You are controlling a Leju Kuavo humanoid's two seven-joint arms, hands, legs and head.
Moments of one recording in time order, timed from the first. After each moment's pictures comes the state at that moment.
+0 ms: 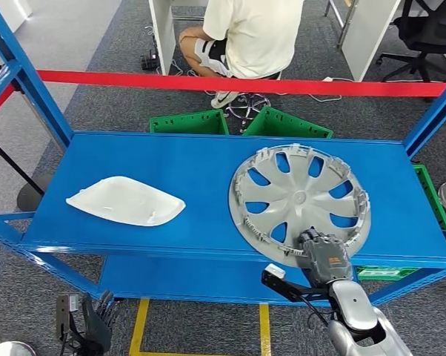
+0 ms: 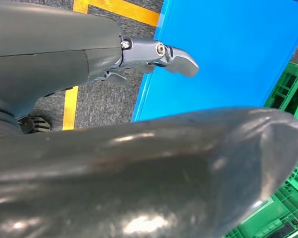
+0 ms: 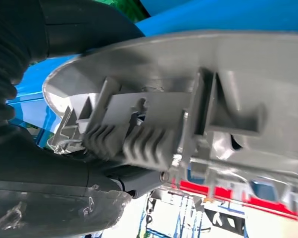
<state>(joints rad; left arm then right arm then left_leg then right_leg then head) -0.07 -0.03 0.12 -0.31 0.27 -0.22 -0.44 -0.14 -0.26 0.47 -1.30 1.35 -0.18 0.14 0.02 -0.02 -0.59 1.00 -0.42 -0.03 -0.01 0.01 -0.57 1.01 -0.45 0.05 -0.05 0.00</state>
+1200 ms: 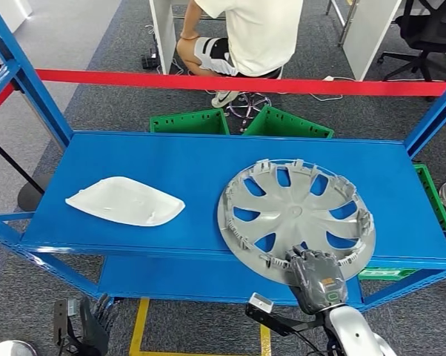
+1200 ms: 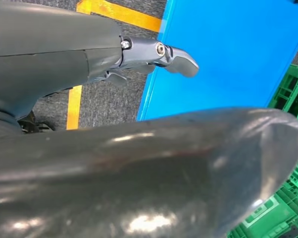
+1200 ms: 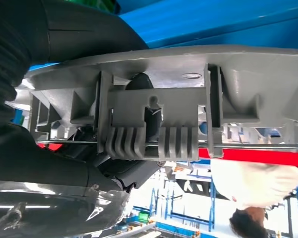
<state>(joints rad) -0.05 -0.03 0.17 -0.31 0.20 -0.24 -0.46 0.01 -0.32 0.57 -1.68 1.39 -0.17 0.15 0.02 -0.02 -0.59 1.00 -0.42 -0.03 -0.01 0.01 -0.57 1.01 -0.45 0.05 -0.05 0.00</state>
